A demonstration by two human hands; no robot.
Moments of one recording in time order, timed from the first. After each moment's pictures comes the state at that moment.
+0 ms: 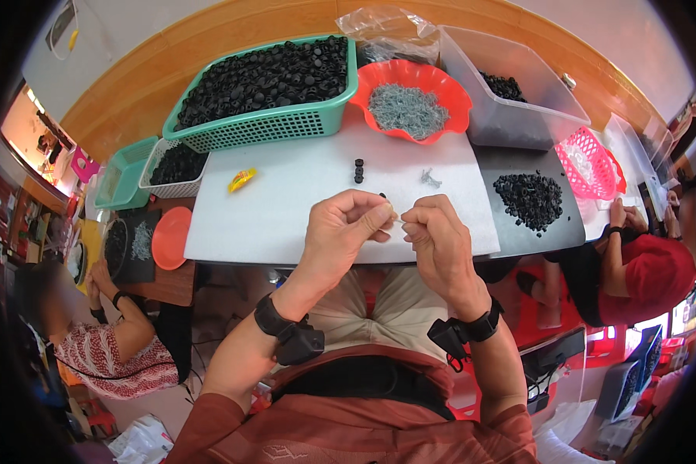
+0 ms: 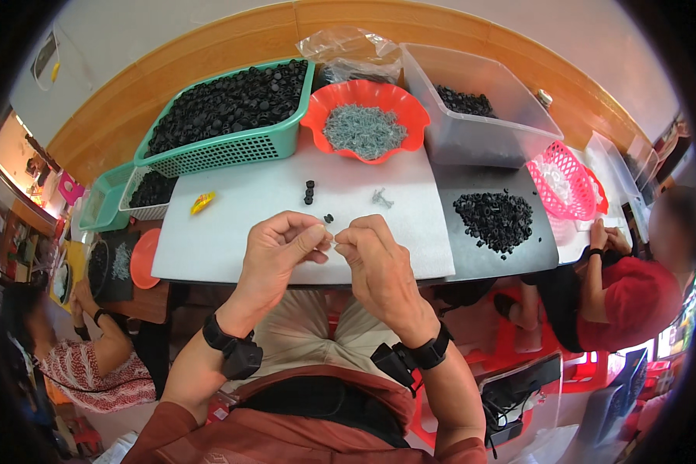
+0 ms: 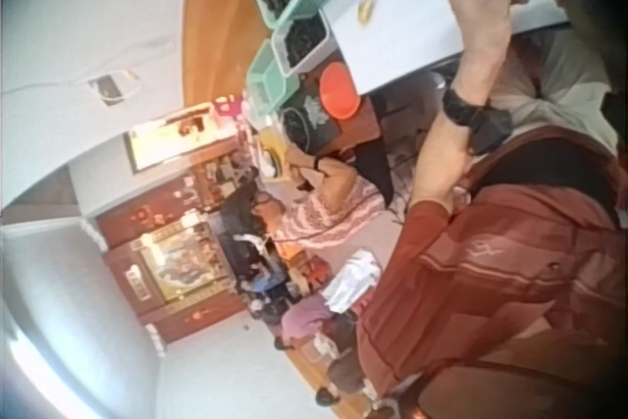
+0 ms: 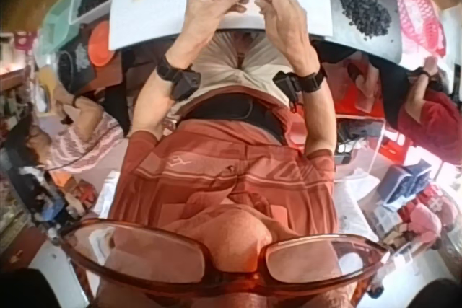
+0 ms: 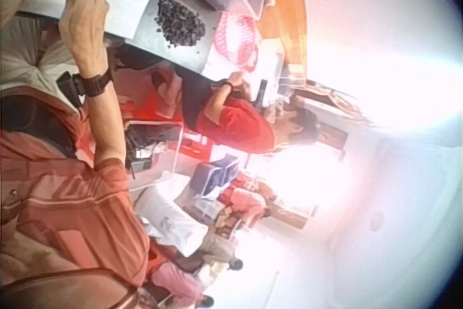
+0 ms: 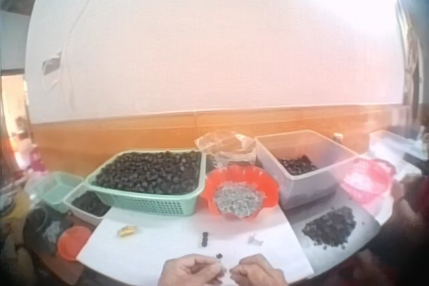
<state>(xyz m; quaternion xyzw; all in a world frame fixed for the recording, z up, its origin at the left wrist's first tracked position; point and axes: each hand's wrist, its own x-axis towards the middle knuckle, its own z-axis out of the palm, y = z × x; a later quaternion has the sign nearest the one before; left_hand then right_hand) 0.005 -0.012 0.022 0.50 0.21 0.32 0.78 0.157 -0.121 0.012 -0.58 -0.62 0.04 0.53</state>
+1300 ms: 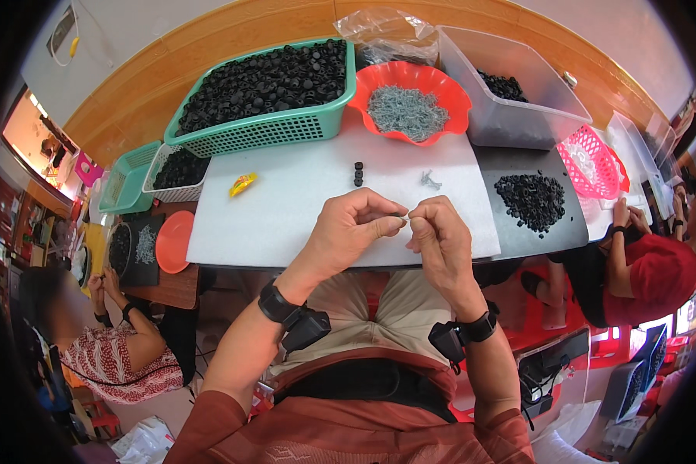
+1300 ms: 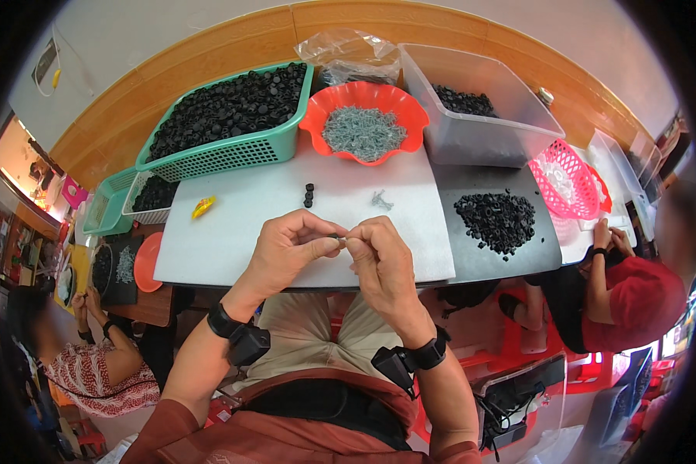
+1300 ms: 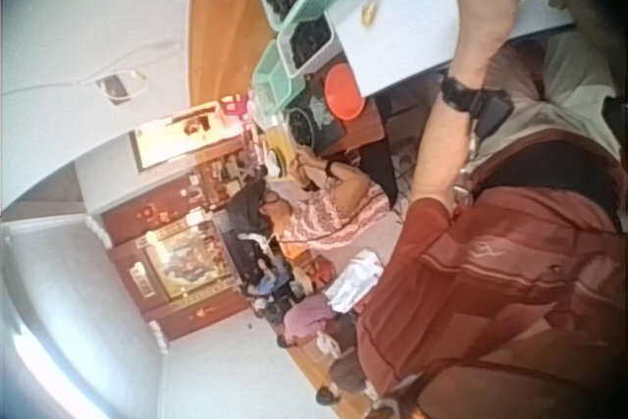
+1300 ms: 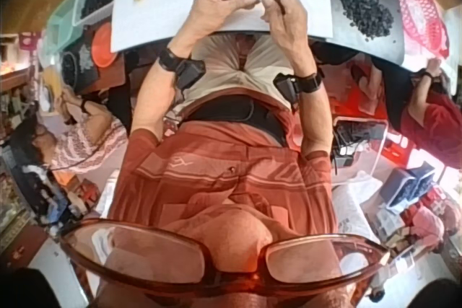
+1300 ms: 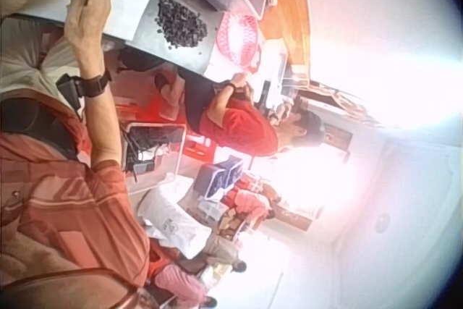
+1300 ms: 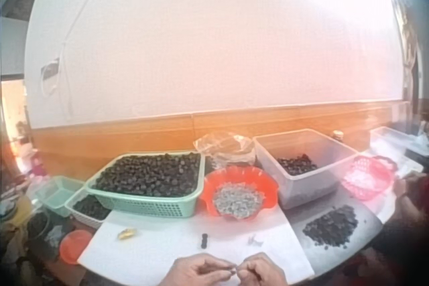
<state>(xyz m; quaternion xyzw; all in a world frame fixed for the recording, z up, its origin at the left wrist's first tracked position) 0.016 0.009 0.012 0.67 0.16 0.26 0.67 0.160 -0.117 -0.006 -0.56 -0.53 0.16 0.62</state>
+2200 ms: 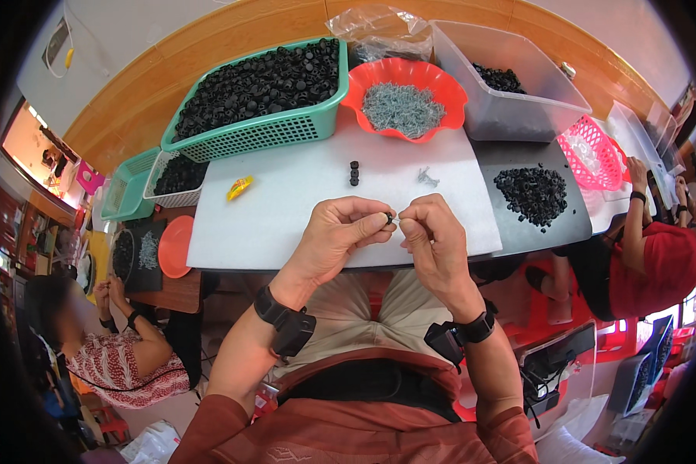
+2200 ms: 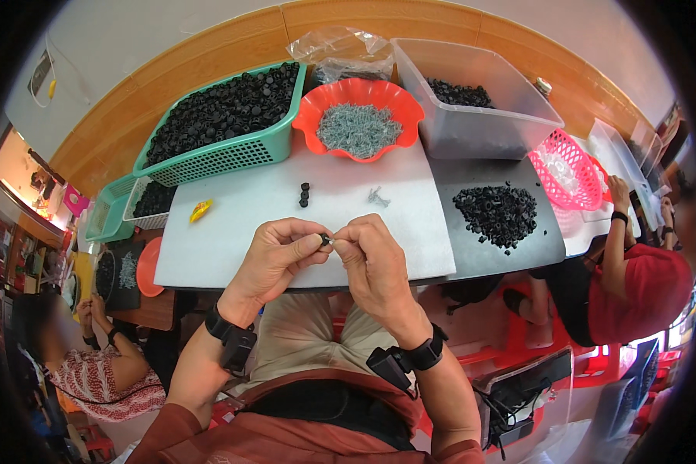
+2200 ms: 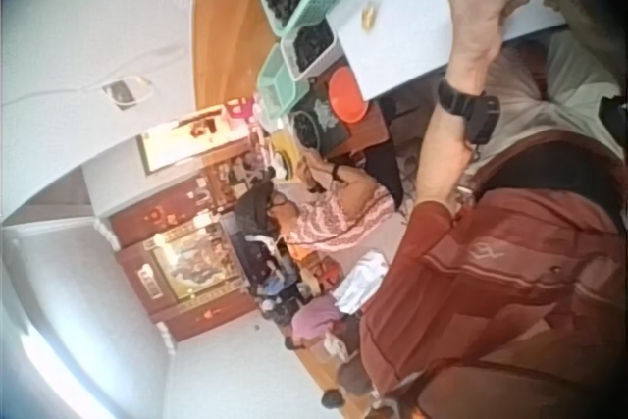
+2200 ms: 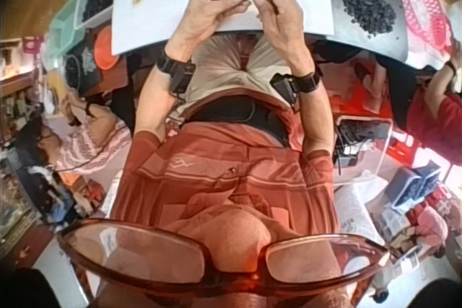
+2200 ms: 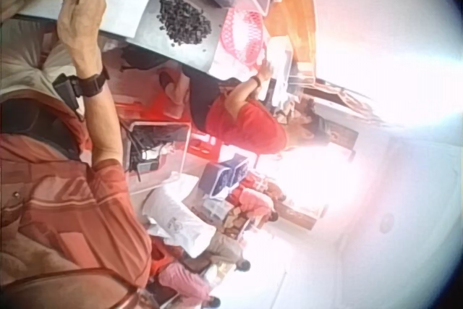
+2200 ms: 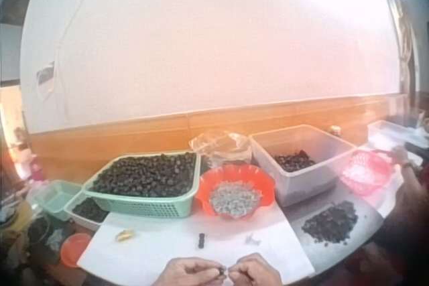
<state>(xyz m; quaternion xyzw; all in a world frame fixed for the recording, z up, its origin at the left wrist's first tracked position) 0.006 0.008 0.007 0.48 0.16 0.24 0.83 0.154 -0.114 -0.003 -0.55 -0.54 0.12 0.63</state>
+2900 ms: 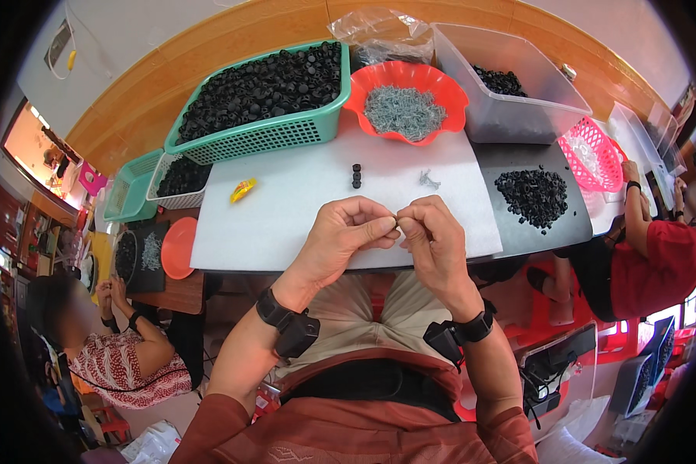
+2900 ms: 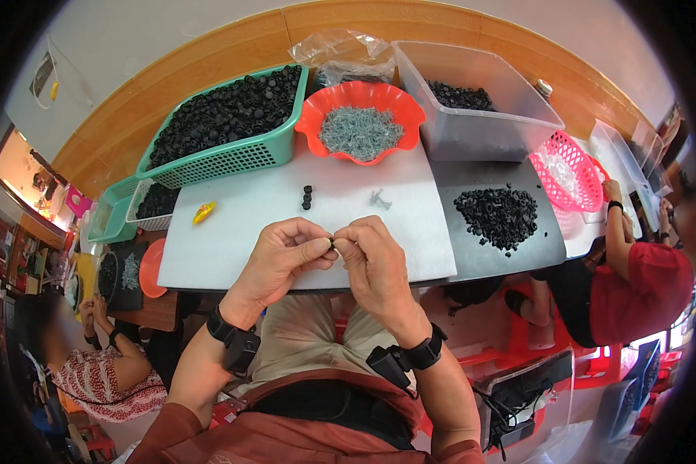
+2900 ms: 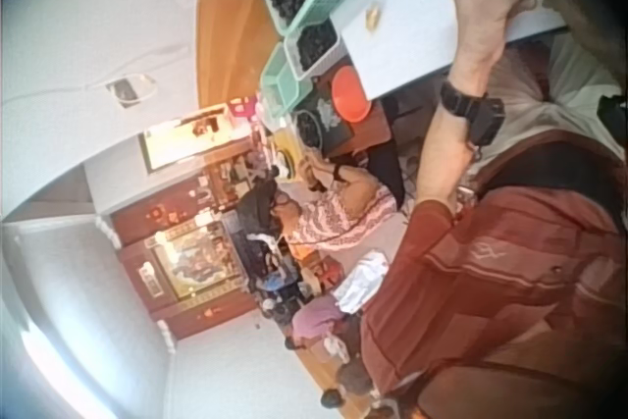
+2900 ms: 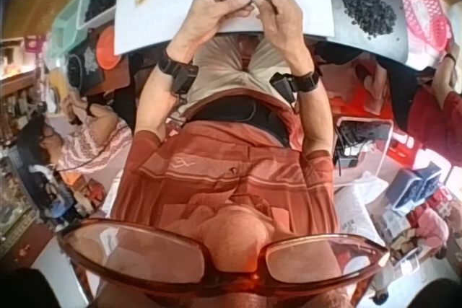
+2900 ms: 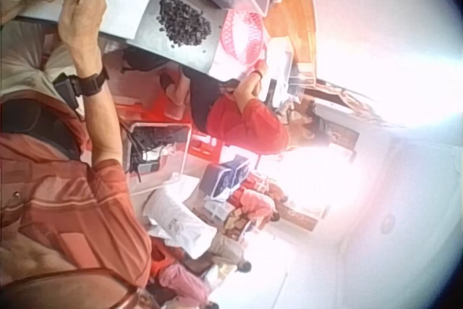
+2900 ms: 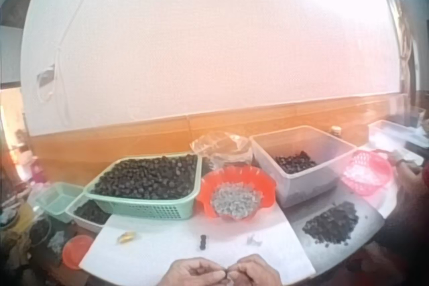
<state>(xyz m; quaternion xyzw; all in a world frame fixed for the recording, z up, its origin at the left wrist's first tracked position) 0.008 0.007 0.014 0.52 0.17 0.23 0.81 0.154 -0.112 -0.004 -0.57 -0.54 0.12 0.61</state>
